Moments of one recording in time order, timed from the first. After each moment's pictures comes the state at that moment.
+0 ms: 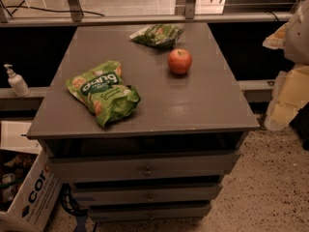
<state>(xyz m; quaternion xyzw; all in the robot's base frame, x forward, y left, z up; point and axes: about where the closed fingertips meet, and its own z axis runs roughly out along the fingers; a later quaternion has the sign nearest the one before) 0.438 -0.217 0.976 -0.60 0.78 -0.03 0.16</state>
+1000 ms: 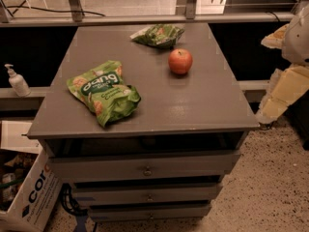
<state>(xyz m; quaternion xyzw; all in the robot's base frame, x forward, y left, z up) 0.463 -0.221 0.965 -0.58 0.78 -0.01 0.21</state>
